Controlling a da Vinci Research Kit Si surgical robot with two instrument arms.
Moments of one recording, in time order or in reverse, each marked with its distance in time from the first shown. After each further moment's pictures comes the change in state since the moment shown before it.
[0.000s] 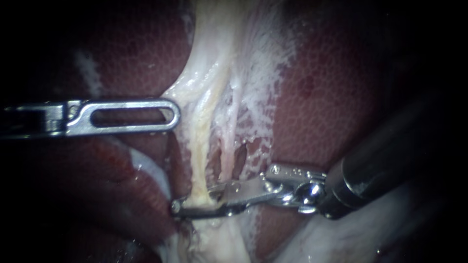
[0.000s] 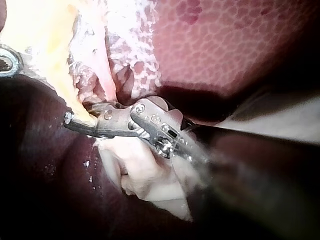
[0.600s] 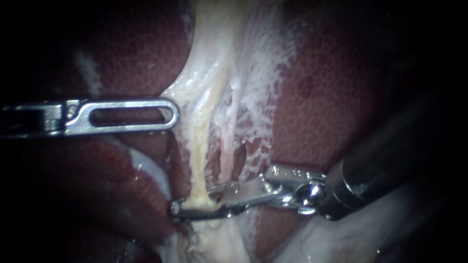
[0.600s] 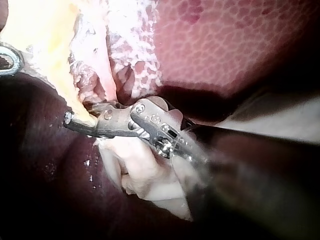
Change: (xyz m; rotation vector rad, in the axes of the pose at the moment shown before) right arm 0.000 0.000 0.000 0.008 -0.004 0.000; left arm 0.000 0.000 0.000 0.000 0.000 0.000
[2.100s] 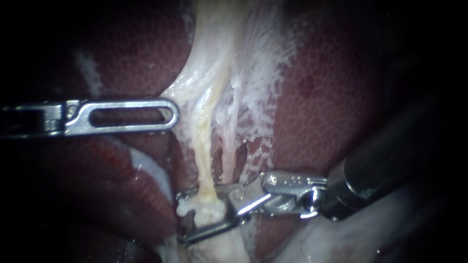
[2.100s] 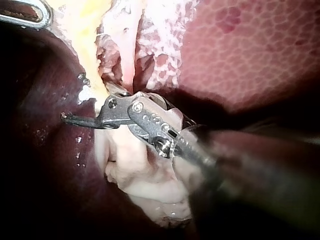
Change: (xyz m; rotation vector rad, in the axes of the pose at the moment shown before) right arm 0.001 -0.001 0.001 -0.012 0.053 -0.269; left arm 0.000 0.000 0.000 0.000 0.000 0.000
